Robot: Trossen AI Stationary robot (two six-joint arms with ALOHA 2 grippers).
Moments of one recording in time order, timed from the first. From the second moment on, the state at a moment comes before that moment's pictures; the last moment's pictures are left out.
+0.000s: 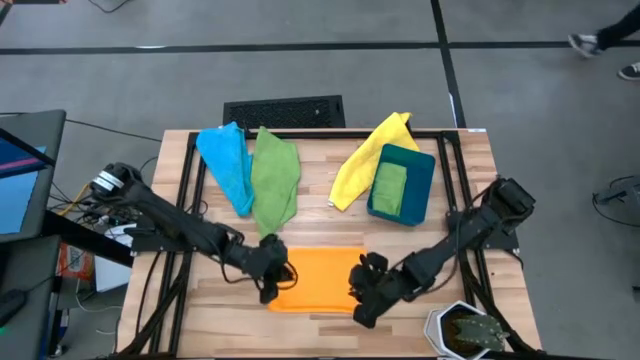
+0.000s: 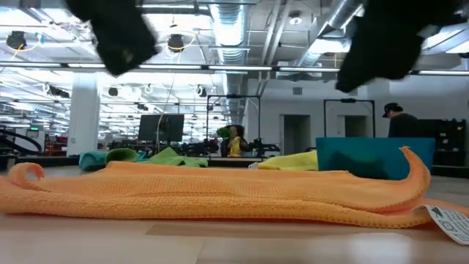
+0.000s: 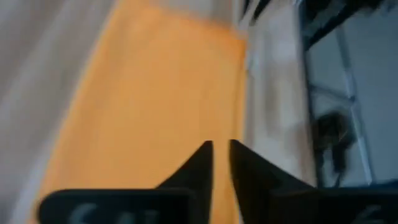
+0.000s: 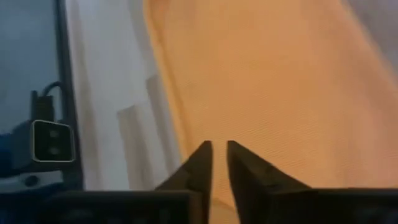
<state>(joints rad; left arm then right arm) -0.48 1.42 0.83 -0.13 -0.16 -0.68 0.62 1.75 1.13 -0.36 0.29 0.85</state>
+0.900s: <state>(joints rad) -0.66 1.67 0.77 -0.08 -0.16 -0.83 0.72 1.90 1.06 -0.33 0.25 1.00</state>
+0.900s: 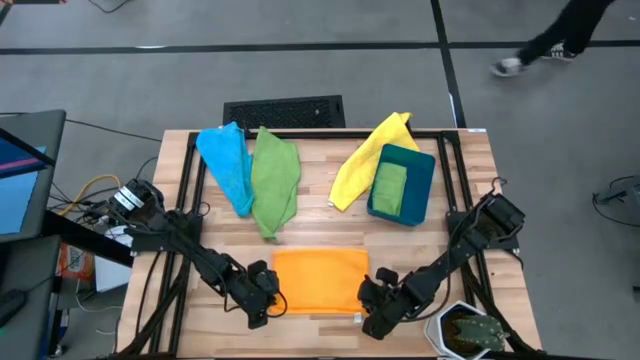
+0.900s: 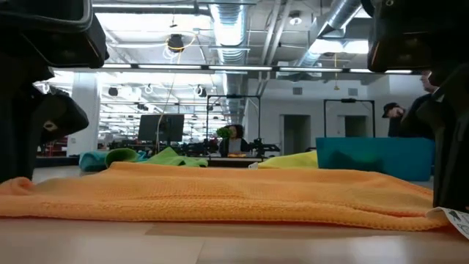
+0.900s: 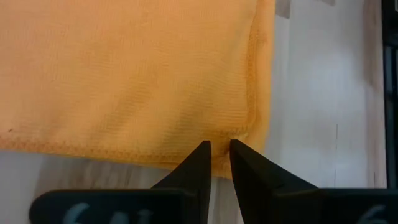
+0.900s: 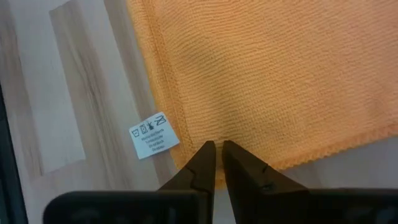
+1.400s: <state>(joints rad) -0.65 1.44 0.78 -0.16 -0.39 -0.77 0.69 1.70 1.06 -0.51 0.50 0.96</state>
